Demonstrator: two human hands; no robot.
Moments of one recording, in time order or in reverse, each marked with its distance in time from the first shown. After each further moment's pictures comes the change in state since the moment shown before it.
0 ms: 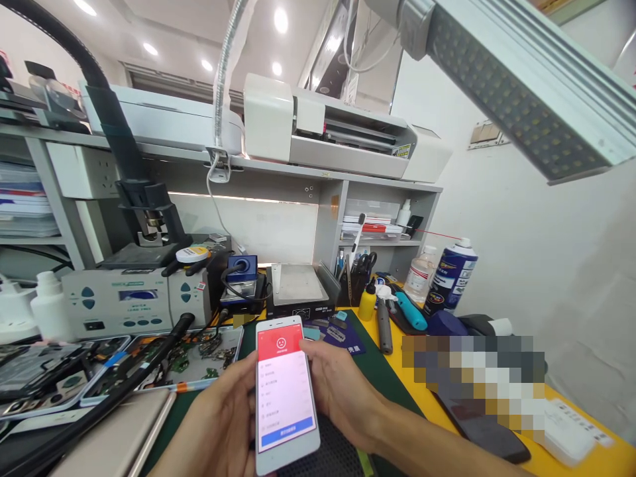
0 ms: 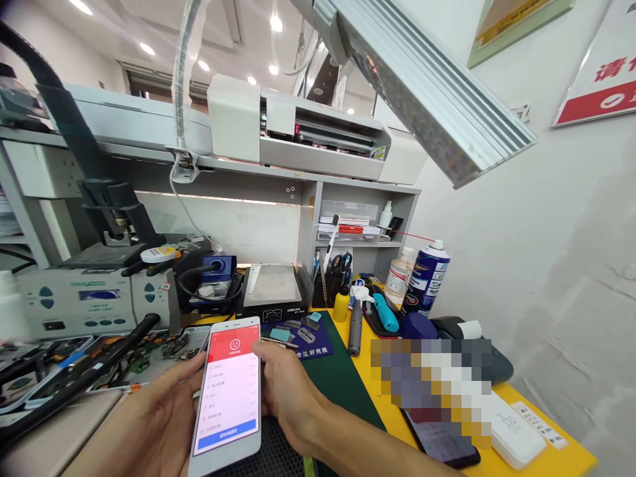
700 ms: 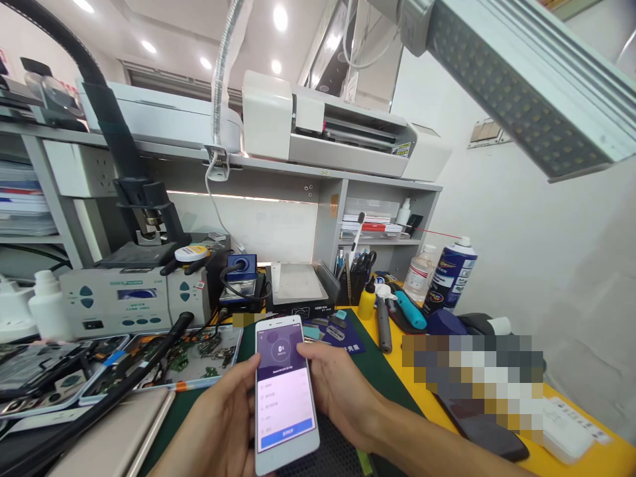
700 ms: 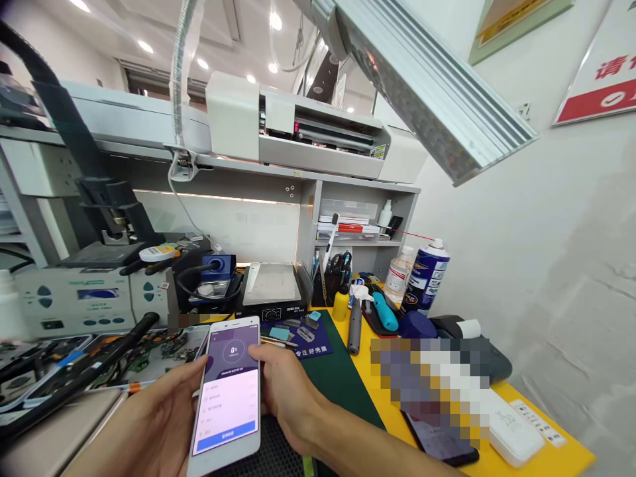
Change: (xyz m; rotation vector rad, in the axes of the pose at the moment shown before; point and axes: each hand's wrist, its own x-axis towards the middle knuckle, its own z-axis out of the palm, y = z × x) left_hand 0.001 -0.002 -0.002 0.029 0.023 -0.006; right_hand -0.002 0.001 0.001 -0.001 0.029 0.000
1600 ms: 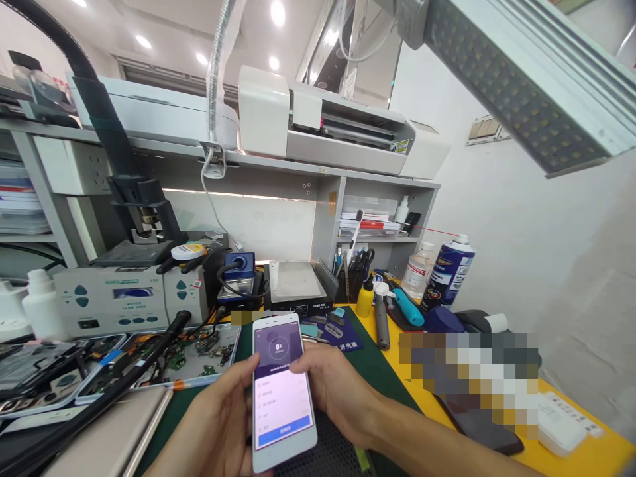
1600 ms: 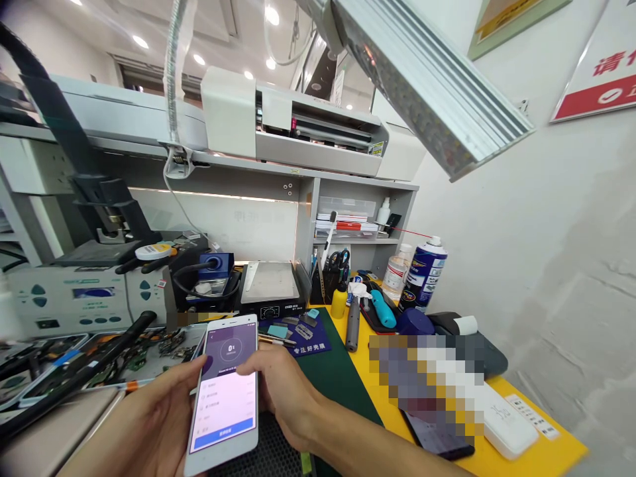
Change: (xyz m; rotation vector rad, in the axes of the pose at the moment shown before) left_hand 0.000 0.001 0.003 0.011 0.026 -0.015; right_hand 0.006 0.007 -0.005 0.026 0.014 -0.032
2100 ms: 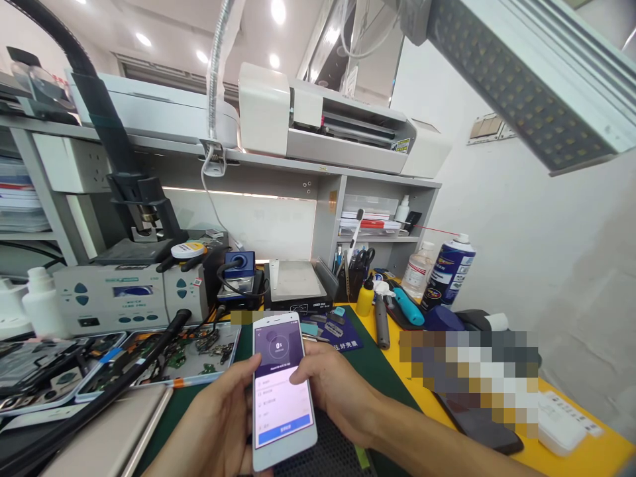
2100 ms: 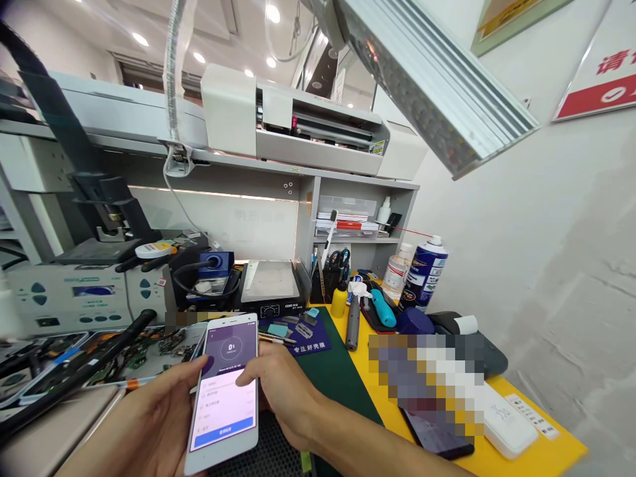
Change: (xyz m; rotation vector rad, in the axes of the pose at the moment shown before) left_hand 0.001 0.001 -0.004 -0.047 -0.028 -0.018; right_hand 0.000 -0.001 0.000 -0.023 0.022 -0.008
